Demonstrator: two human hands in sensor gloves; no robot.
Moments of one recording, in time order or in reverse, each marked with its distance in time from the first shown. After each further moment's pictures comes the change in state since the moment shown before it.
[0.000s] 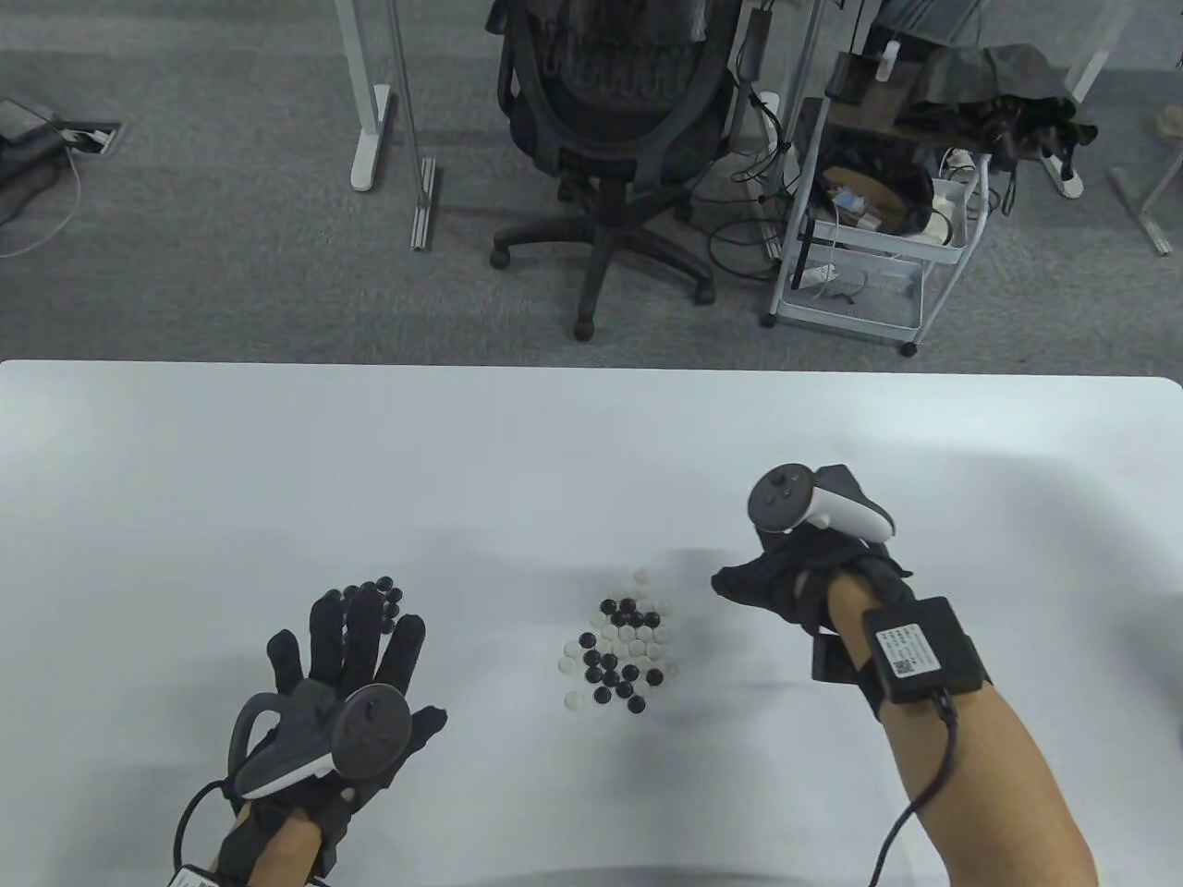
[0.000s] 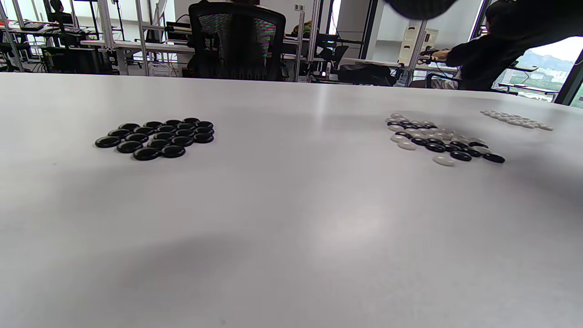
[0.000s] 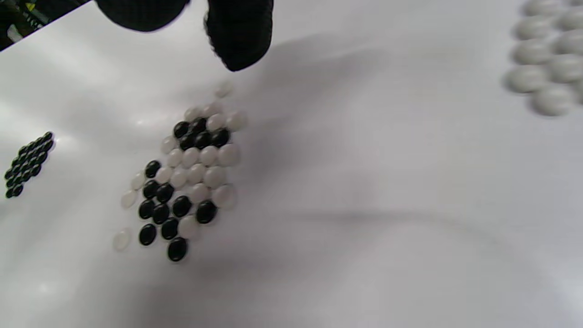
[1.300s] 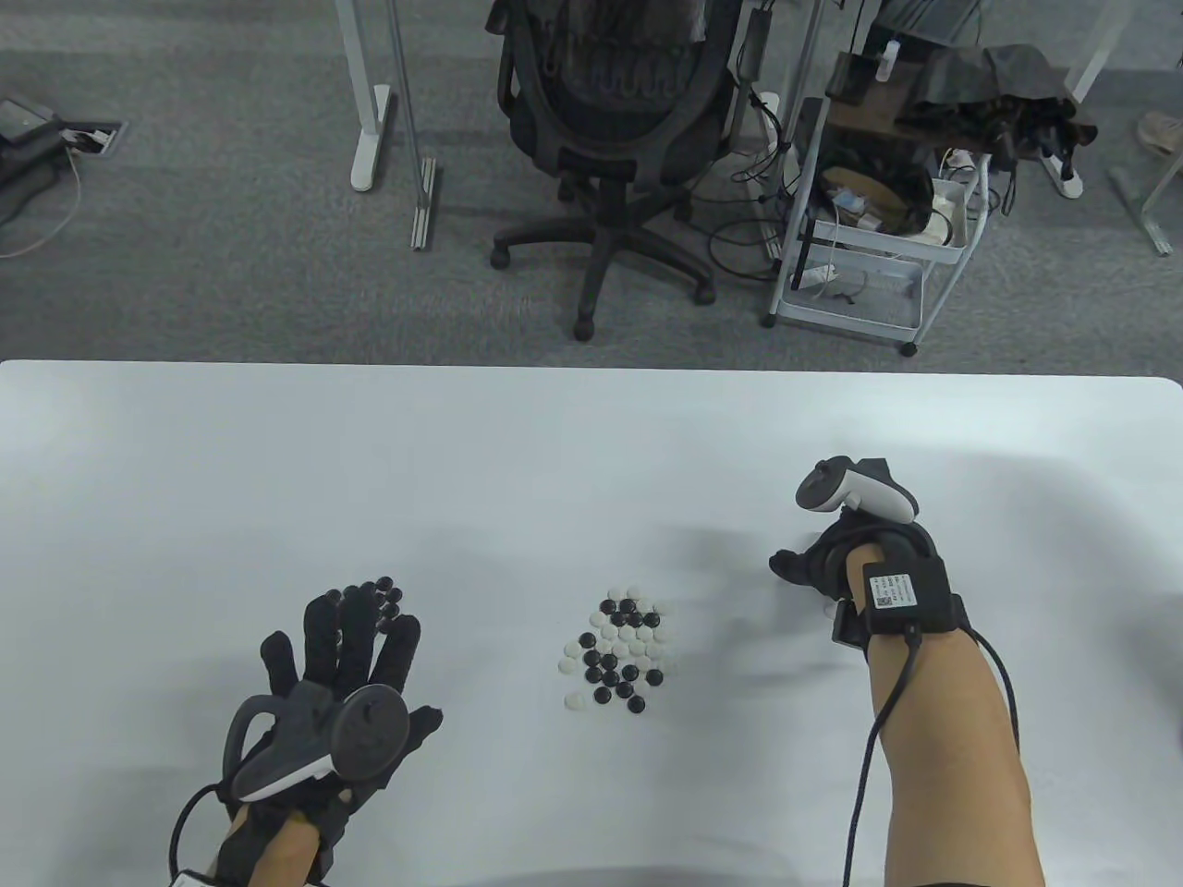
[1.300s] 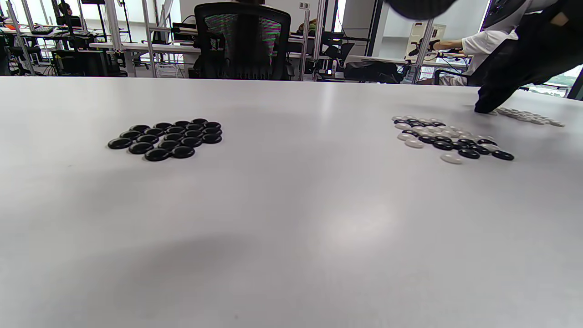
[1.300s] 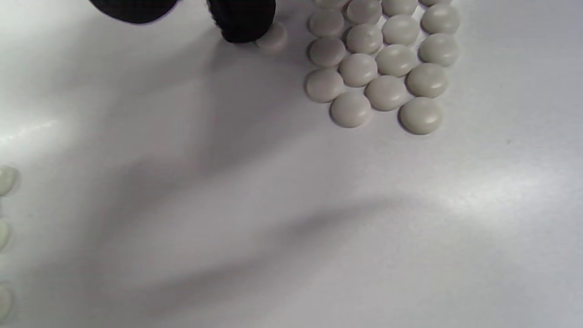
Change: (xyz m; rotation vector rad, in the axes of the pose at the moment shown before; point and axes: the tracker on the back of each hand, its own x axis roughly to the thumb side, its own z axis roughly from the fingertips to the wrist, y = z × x) left_hand 0.000 0.001 0.002 -0.006 0.020 -0.015; right_hand -0.113 -0.014 -0.025 0.050 0.407 -0.132
